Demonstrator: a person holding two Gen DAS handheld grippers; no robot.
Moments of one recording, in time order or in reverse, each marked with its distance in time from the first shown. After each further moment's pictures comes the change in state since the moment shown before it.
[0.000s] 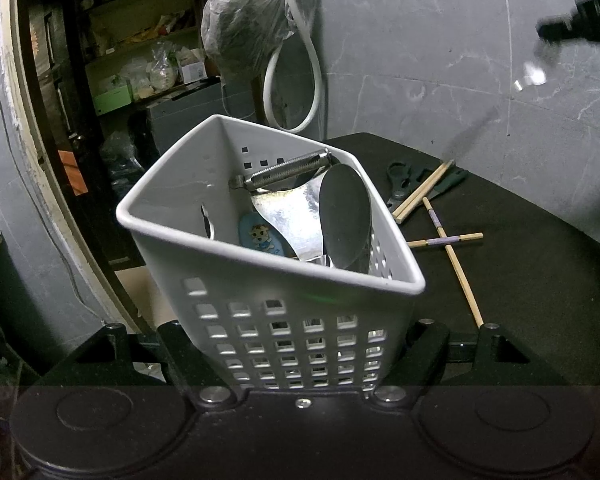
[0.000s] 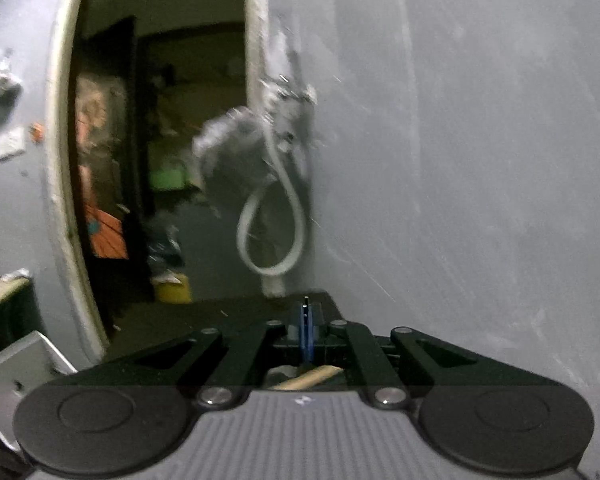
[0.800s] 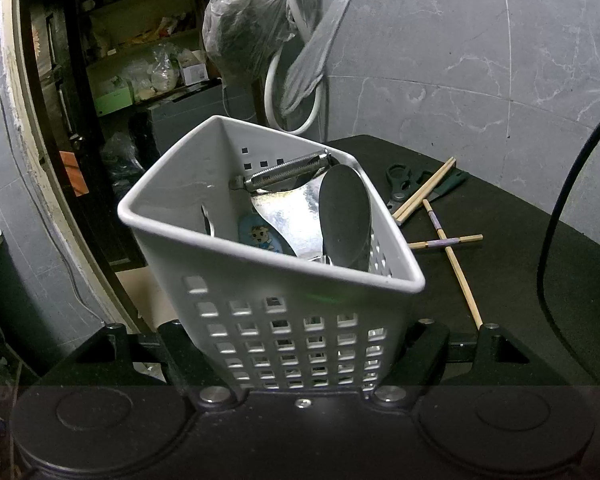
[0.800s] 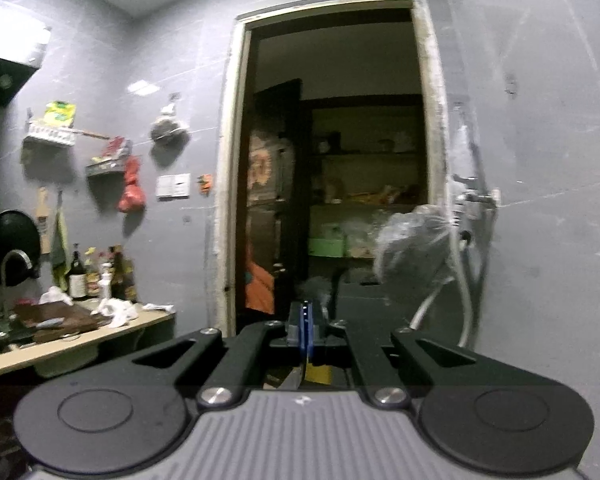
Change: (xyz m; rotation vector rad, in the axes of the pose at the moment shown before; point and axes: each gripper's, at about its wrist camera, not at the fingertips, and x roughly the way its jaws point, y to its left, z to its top) left arm -0.001 -0.002 0.002 -0.003 -0.006 0.000; right arm -0.023 0.093 0.064 -0.179 -0.200 0.465
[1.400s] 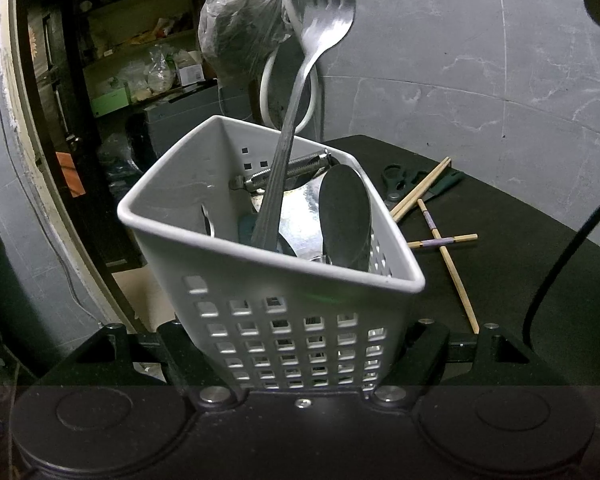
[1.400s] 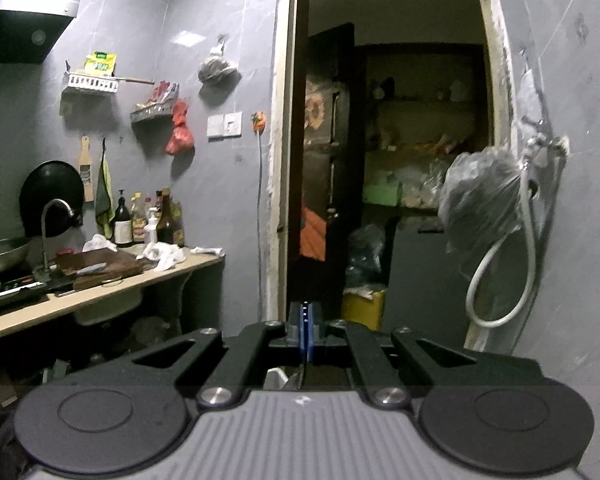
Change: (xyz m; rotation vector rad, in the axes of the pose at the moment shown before) left arm 0.002 -0.001 -0.002 0.000 -0.005 -0.013; right arm 0.038 0.036 -0.040 -0.020 0.168 0.153
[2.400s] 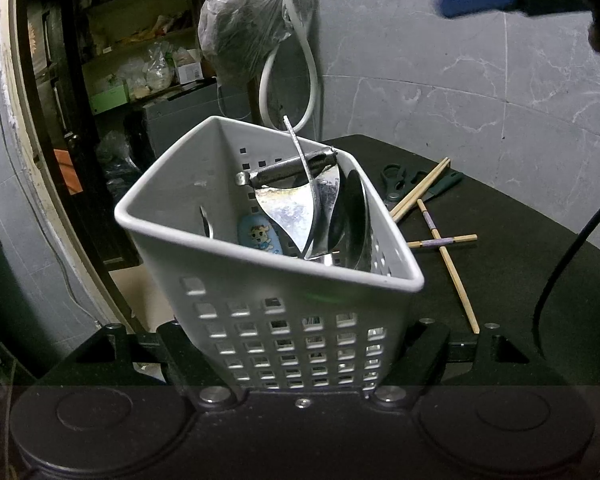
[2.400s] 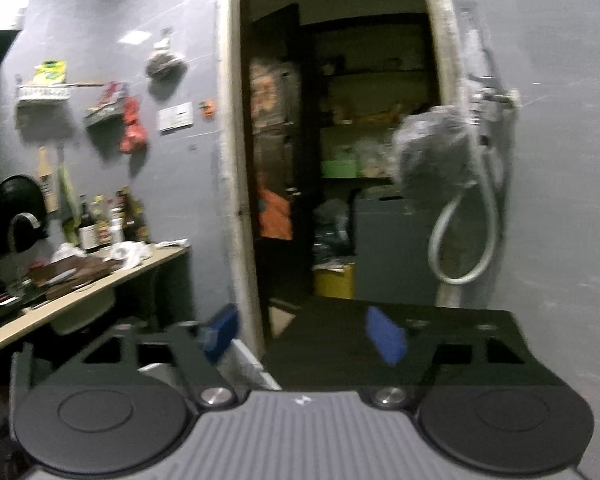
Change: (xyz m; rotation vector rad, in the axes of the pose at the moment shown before) left arm 0.004 0.001 -0.002 -0.009 0.000 -0.009; right arm -0.015 -0.033 -0.016 0.130 0.049 -0.139
